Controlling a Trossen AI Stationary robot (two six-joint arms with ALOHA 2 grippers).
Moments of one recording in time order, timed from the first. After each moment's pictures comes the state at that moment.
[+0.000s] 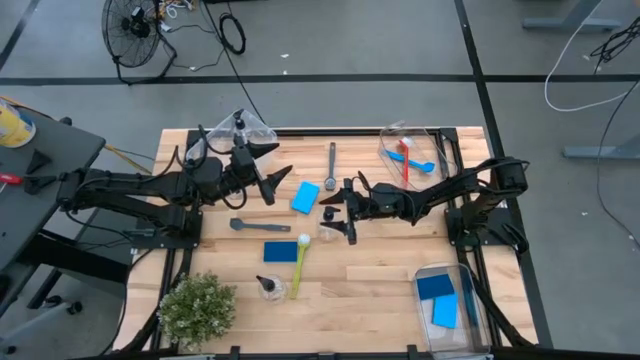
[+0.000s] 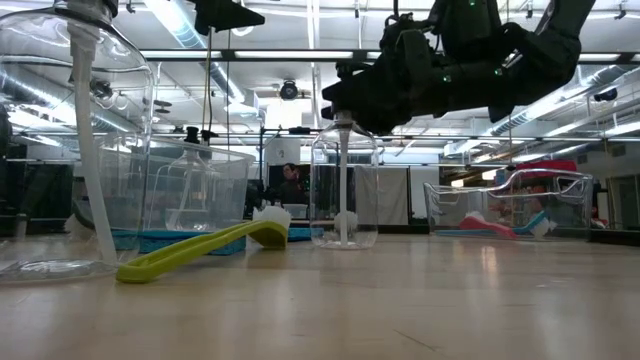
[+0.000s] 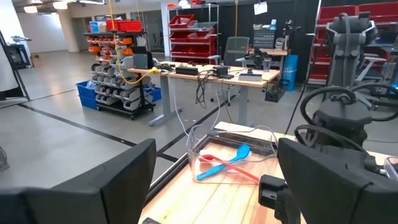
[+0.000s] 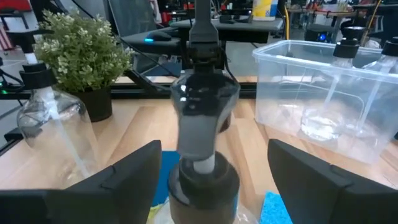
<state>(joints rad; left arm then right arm) 0.01 1.01 0.79 0.25 -0.53 0.00 -0.01 1.68 0.63 0.93 -0.06 0.00</state>
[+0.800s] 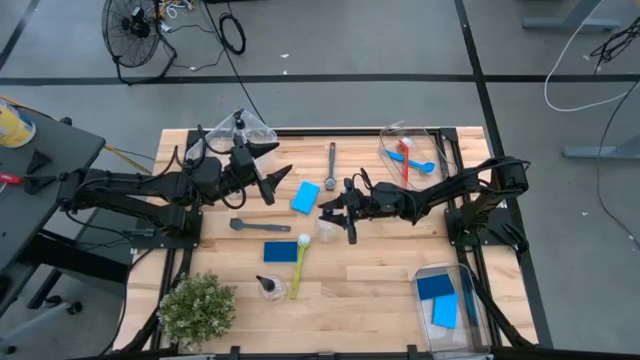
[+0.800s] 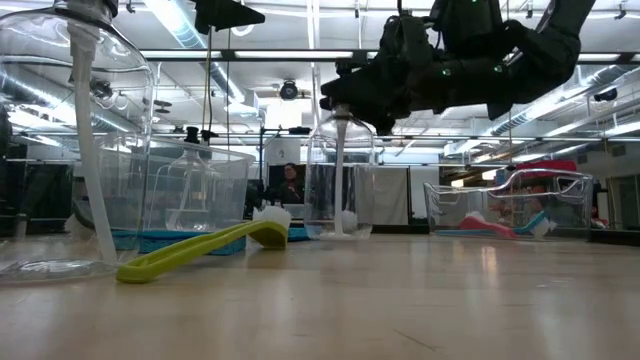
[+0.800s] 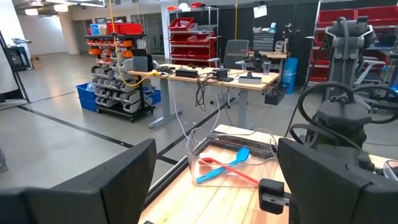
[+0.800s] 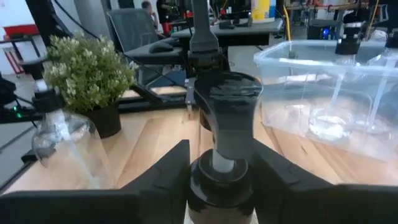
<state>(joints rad) 0.01 1.01 0.79 0.27 -0.53 0.01 -0.01 1.67 0.64 0.94 -0.07 0.09</state>
